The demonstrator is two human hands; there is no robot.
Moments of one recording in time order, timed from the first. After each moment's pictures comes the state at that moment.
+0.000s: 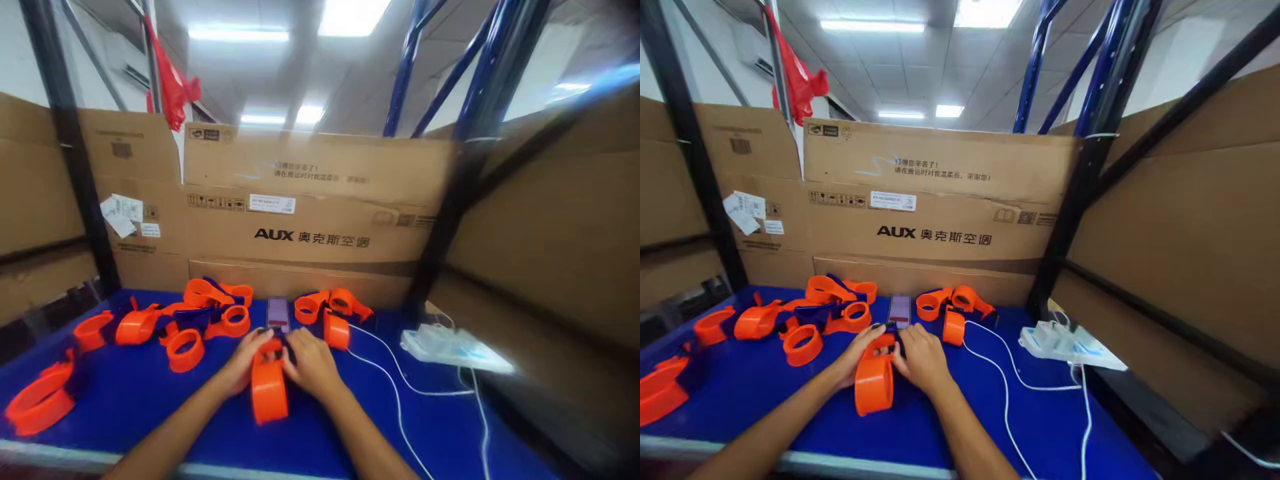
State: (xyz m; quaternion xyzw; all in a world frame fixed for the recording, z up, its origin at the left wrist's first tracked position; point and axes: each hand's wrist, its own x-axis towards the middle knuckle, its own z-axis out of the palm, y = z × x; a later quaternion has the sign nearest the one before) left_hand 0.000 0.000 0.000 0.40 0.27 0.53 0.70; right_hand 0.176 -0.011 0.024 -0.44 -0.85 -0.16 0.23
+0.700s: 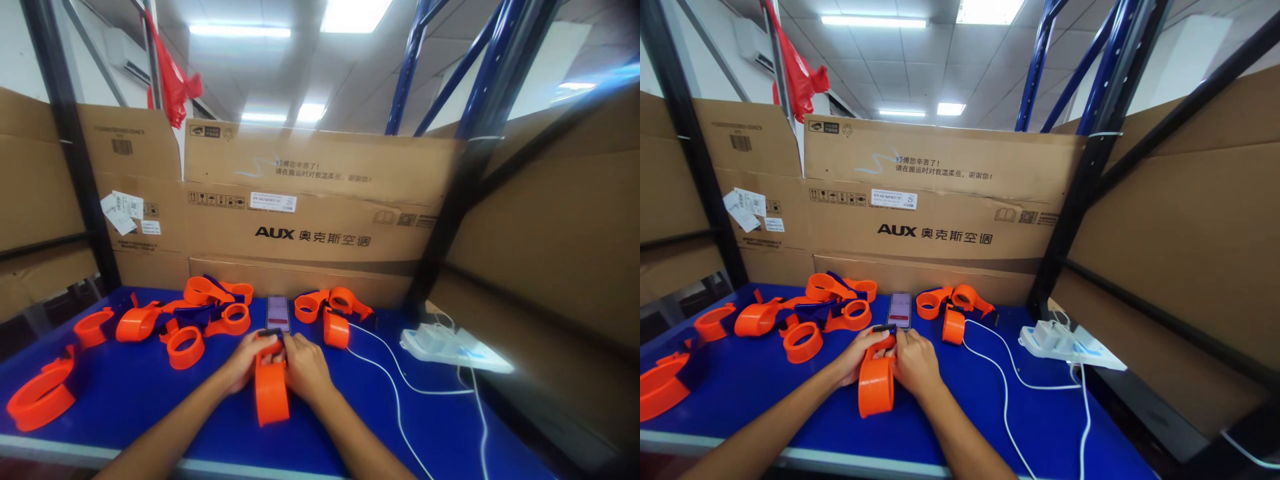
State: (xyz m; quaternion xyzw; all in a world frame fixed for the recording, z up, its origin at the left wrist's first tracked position) left_hand -0.003 0.002 -0.003 0.42 0.28 0.50 0.71; right_hand 0.162 -0.020 0.015 -0.47 -0.83 -0.13 0.27
